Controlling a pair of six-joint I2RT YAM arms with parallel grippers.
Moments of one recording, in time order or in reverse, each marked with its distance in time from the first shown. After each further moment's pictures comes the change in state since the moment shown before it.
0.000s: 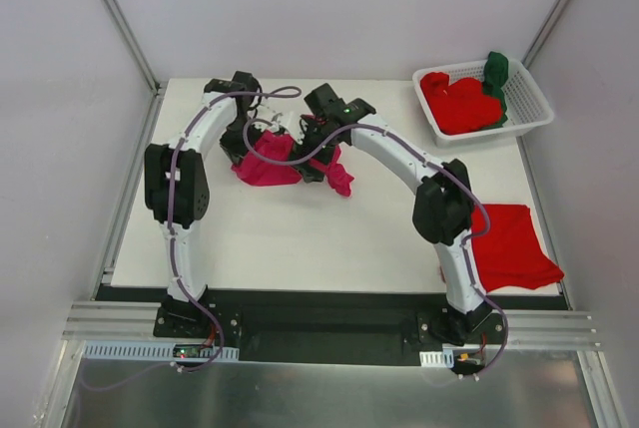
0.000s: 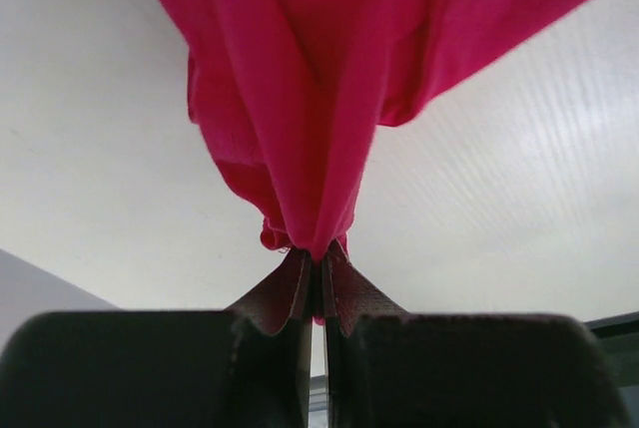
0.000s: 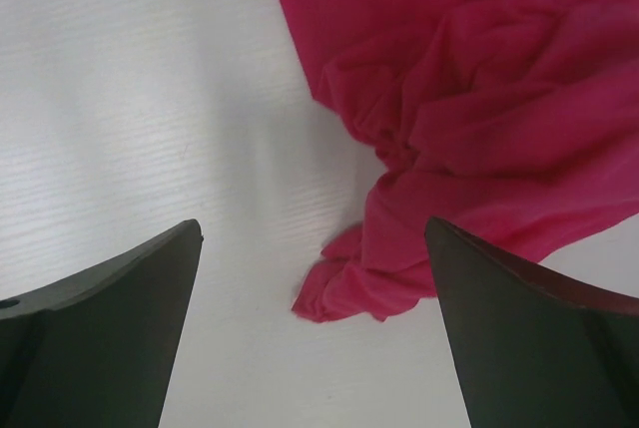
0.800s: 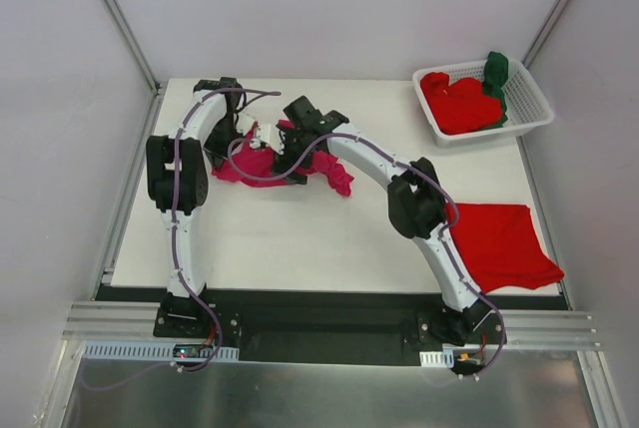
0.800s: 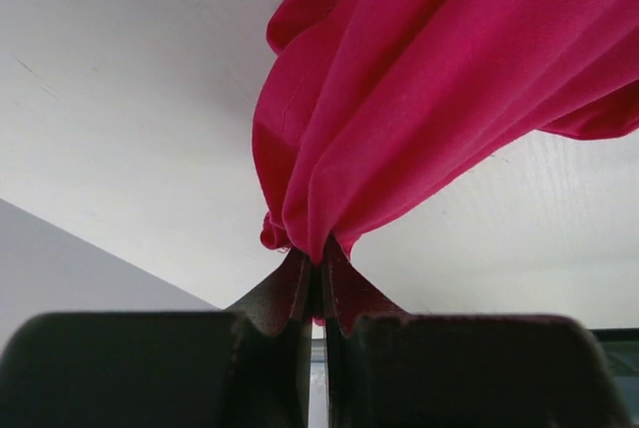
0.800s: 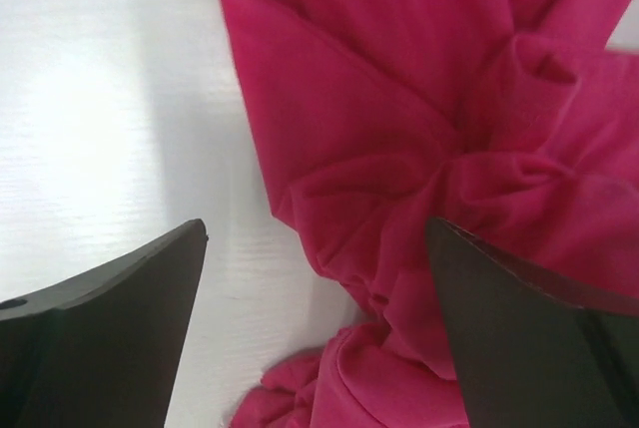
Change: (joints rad) left arm 0.111 0.170 0.108 -0.097 -0.130 -0.010; right arm 0.061 0.202 0.137 0.162 -0.029 -0.144
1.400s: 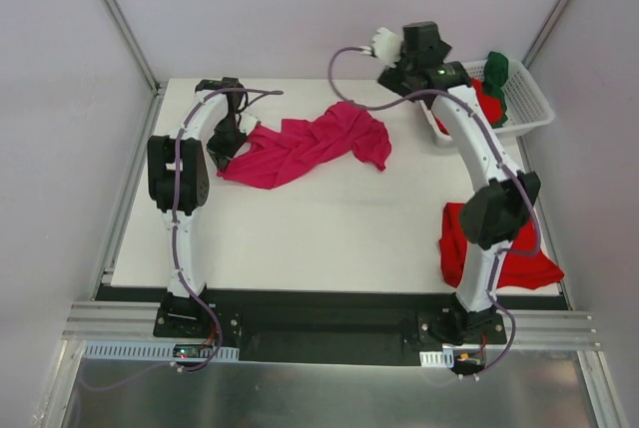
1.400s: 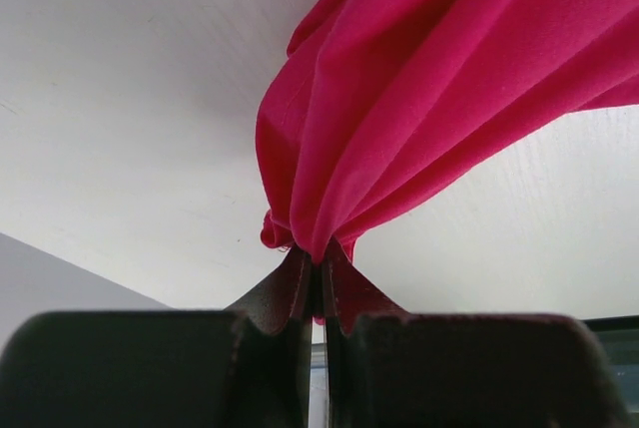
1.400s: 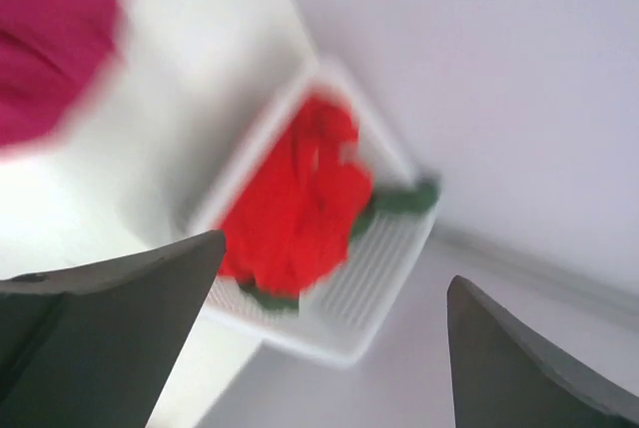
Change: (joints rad) left arm -0.003 0.000 0.002 -0.009 0.055 -0.023; right arm -0.454 -0.383 -0.113 0.093 0.727 -0.177
